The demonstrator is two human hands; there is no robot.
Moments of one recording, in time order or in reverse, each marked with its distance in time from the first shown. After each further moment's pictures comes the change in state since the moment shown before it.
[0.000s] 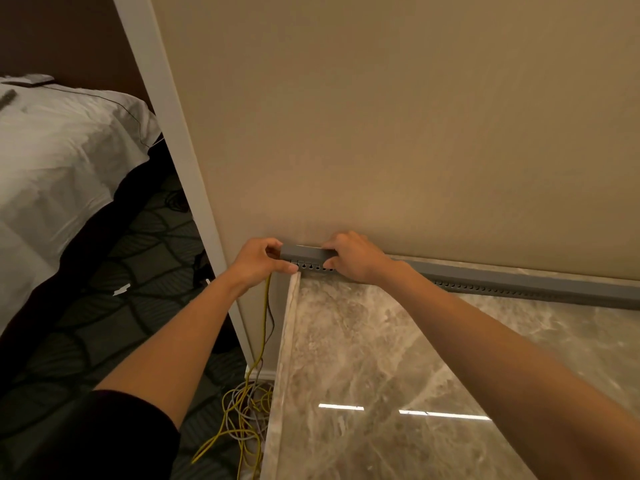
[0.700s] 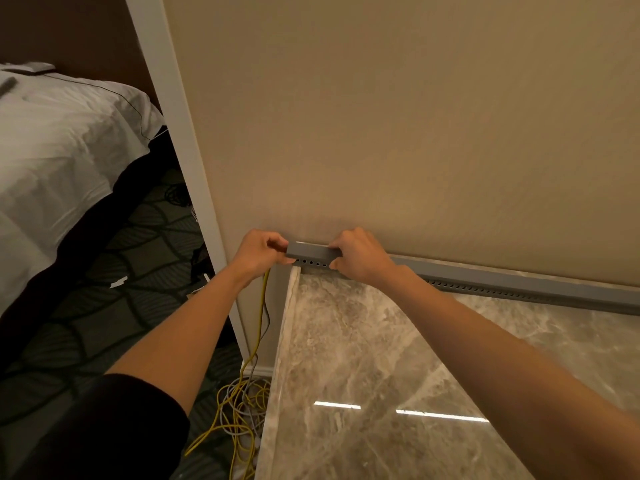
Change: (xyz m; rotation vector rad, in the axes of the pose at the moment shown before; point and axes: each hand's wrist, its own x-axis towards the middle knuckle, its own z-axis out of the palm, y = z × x) left_hand 0.010 -0.004 0.004 0.048 0.096 0.034; right_hand -0.006 -0.001 0.003 -0.060 0.096 0.090
